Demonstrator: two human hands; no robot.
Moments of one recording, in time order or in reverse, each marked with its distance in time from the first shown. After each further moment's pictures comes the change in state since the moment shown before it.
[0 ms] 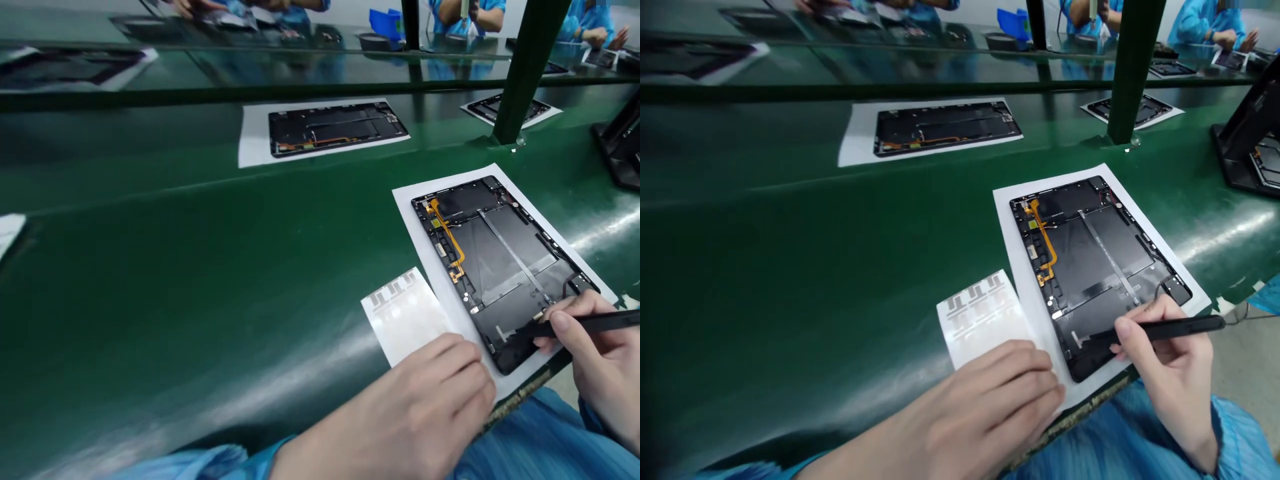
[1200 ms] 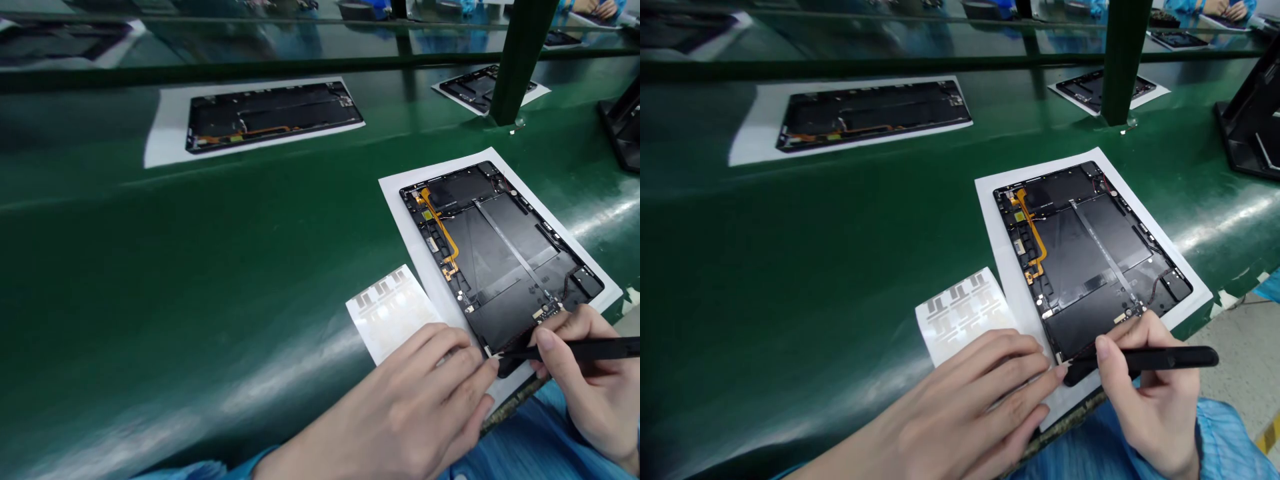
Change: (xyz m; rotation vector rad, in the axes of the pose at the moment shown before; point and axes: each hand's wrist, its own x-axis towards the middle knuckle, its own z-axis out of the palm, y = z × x) left_hand 0.006 -0.005 0.005 0.037 0.074 -0.073; right_hand -0.013 -0.004 0.017 -0.106 0.066 0.002
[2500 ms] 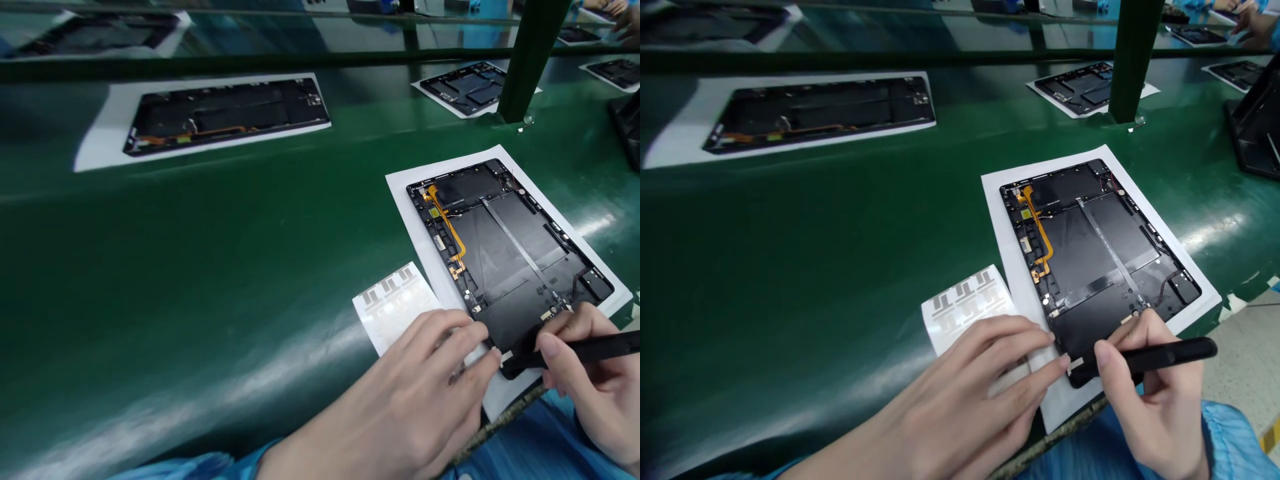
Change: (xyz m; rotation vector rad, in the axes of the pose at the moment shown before) left_hand -0.008 -0.004 -0.001 0.039 0.067 -0.038; right_hand 0.001 -0.008 0.001 0.023 -0.077 0.087
